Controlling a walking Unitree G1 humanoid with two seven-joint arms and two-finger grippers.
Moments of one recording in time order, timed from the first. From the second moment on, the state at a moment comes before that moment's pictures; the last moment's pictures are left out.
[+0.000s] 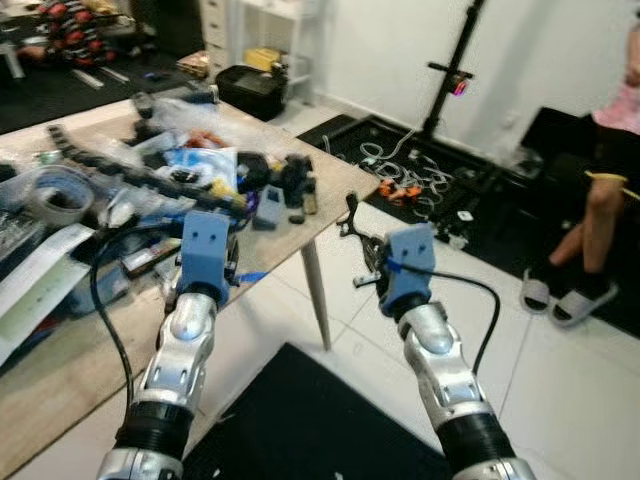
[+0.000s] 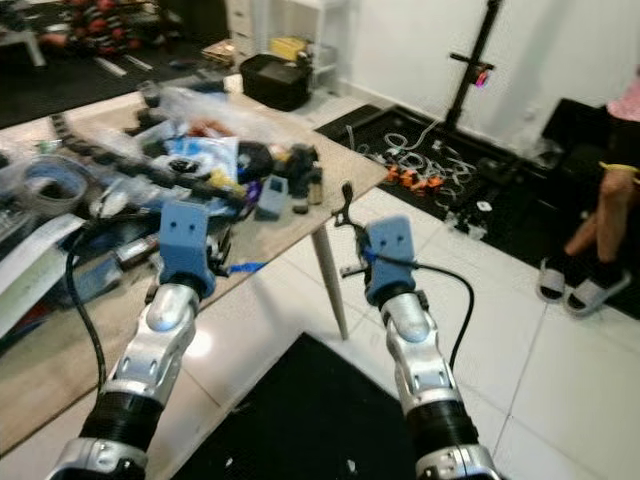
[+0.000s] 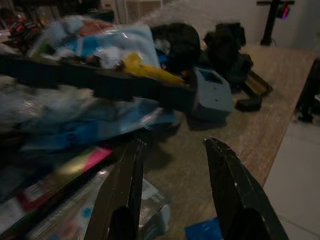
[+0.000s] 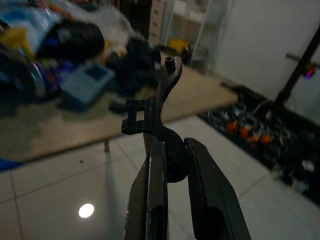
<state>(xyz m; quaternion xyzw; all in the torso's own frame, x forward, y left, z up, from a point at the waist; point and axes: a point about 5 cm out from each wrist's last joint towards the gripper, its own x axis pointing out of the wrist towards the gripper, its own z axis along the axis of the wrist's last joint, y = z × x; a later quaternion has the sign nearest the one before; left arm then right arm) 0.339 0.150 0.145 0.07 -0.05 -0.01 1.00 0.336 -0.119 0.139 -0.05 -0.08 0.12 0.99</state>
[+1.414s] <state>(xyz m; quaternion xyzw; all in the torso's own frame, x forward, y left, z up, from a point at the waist) 0.316 0.155 0.107 0.05 -0.01 0.02 1.00 0.327 -0.140 0.102 -0.06 -0.02 0.10 0.99</state>
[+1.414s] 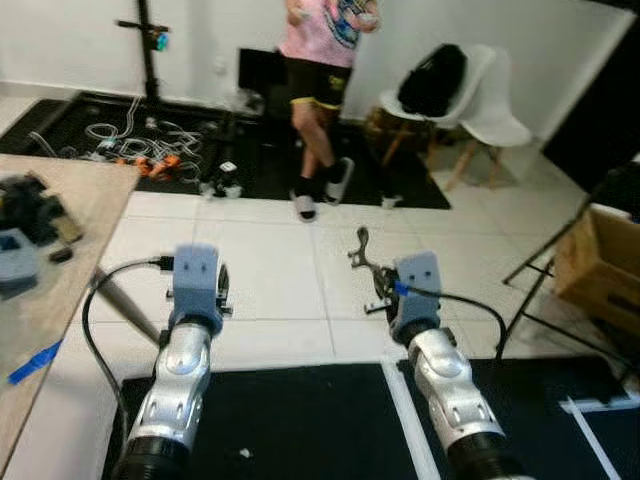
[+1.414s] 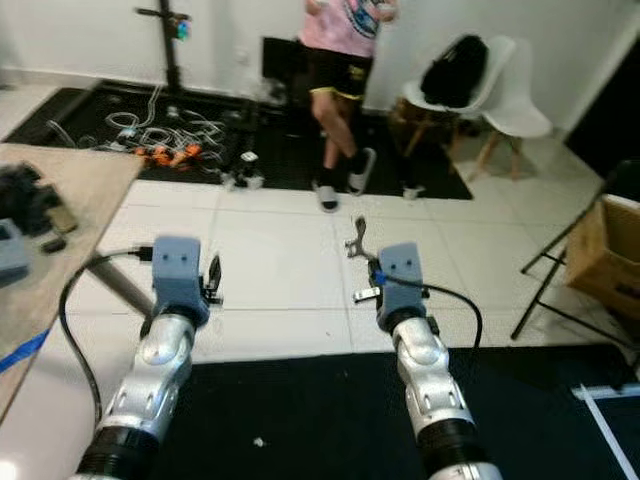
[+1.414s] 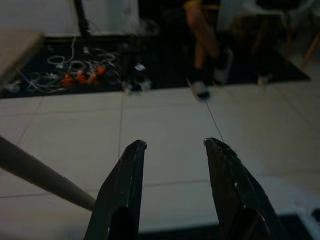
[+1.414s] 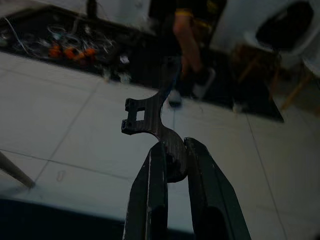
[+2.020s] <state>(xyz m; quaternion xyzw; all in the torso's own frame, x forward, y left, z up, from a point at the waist) 0.333 0.150 0.124 0.11 -0.01 -0.05 0.99 0.319 -0.151 0.087 -0.05 -0.01 0.04 1.00</state>
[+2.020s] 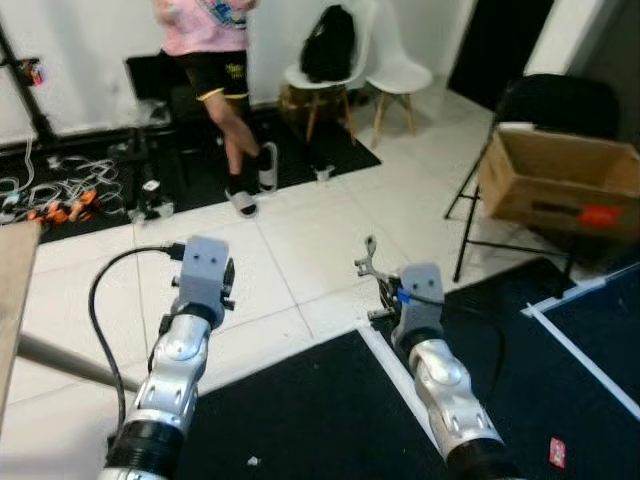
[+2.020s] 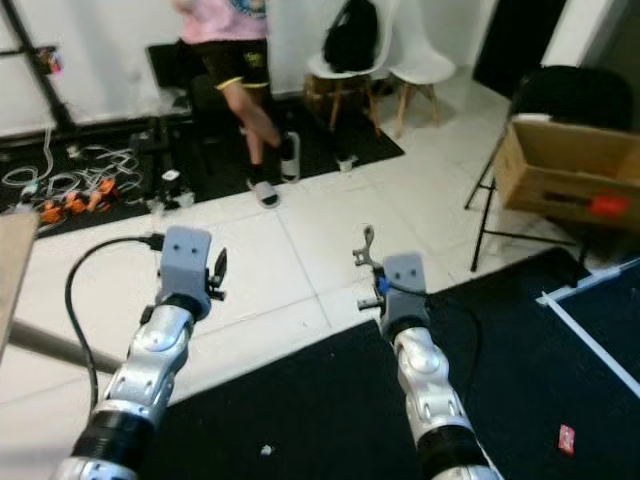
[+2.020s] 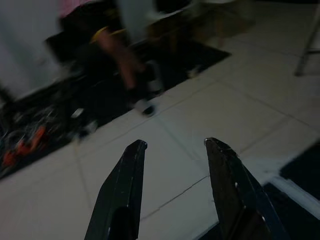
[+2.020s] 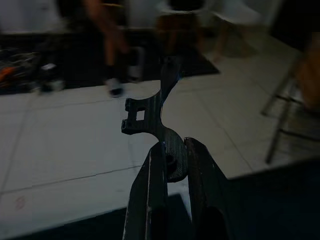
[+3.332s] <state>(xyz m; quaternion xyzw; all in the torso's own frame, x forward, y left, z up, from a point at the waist) 0.333 0.135 0.112 0.07 0.00 -0.07 1.00 0.312 -0.155 0.077 -0.06 0.00 0.05 1.00</state>
